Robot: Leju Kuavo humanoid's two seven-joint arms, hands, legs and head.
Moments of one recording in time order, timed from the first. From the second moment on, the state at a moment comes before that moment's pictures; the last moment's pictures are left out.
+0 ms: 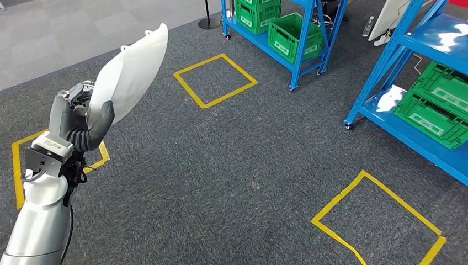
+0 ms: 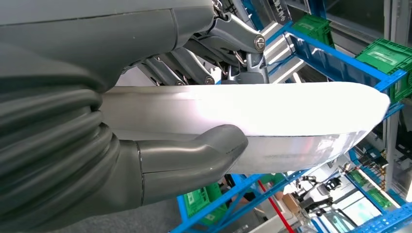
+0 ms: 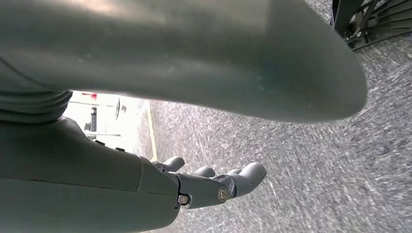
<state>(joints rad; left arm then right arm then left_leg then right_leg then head) -0.52 0.13 -0.26 -1.43 -0.12 0.01 -0.47 -0.04 0.10 -0.75 -0.18 0.75 0.10 0.26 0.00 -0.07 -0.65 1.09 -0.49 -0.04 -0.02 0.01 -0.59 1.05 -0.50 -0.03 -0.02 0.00</state>
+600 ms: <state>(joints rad) -0.50 0.12 -0.26 -1.45 -0.14 0.02 -0.46 -0.04 0.10 -0.75 -0.18 0.77 0.11 0.26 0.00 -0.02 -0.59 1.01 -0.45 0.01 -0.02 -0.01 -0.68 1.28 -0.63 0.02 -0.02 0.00</state>
